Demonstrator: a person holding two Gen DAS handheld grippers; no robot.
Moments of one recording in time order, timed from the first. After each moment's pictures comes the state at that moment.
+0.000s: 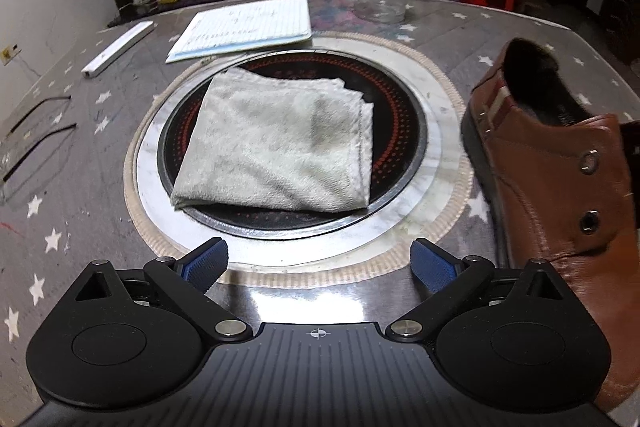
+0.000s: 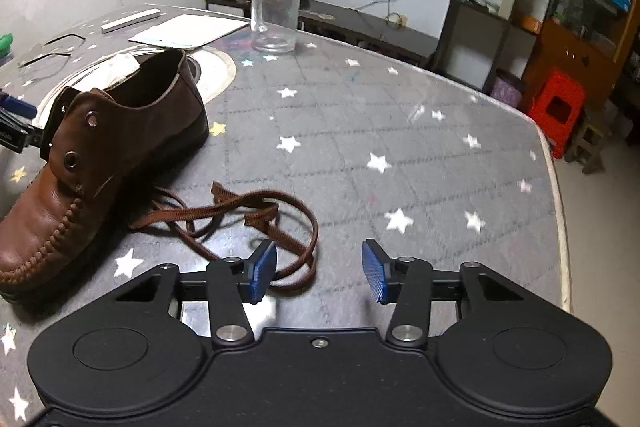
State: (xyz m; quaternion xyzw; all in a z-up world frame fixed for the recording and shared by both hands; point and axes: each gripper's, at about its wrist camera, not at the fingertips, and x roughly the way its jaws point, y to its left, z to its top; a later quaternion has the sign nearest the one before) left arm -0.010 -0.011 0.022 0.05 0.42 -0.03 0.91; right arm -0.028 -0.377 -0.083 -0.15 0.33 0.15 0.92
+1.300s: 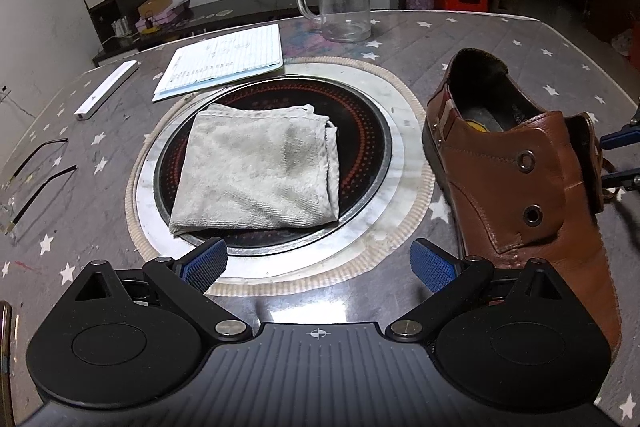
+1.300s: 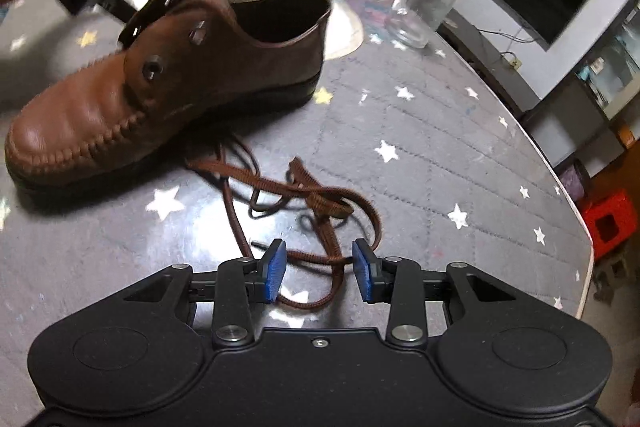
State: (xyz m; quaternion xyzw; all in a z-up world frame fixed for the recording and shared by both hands) left arm -0.022 -0.025 0.038 0.08 0.41 -0.04 0.91; right arm -0.015 -0.331 -0.092 -0.33 0.34 0.29 0.83
